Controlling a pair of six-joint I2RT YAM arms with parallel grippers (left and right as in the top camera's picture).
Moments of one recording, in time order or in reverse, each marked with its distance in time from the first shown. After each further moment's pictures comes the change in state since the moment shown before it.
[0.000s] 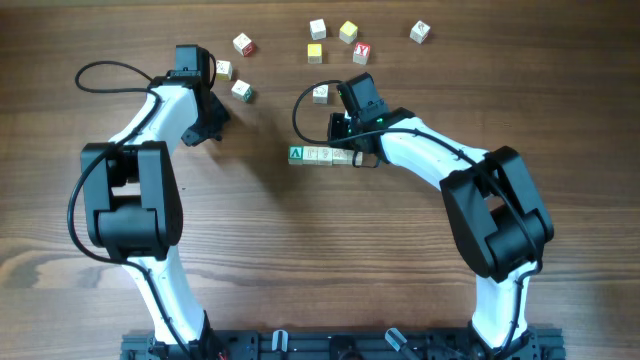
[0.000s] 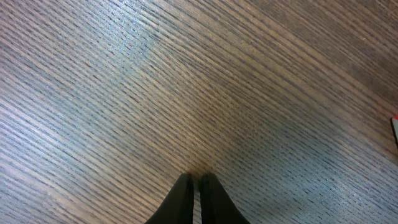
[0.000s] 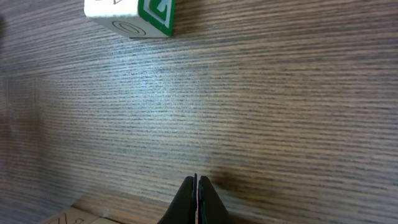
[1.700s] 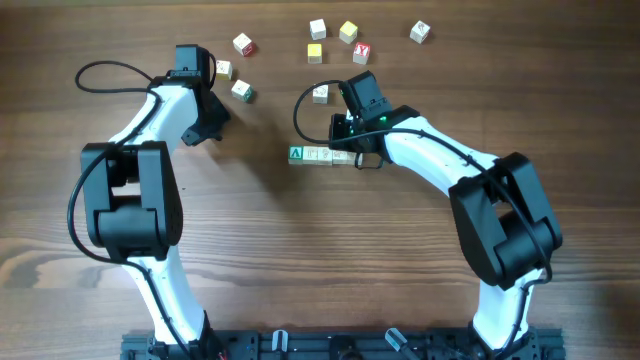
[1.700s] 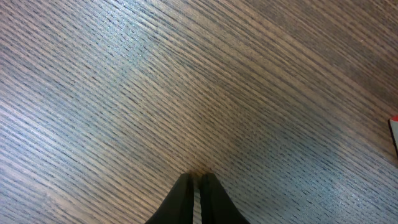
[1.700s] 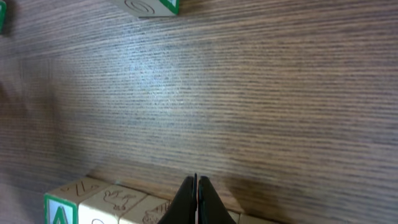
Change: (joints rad) left arm 0.000 0.000 0.000 0.003 0.000 0.000; right arm 0.000 -0.048 0.000 -0.085 -0.027 0.000
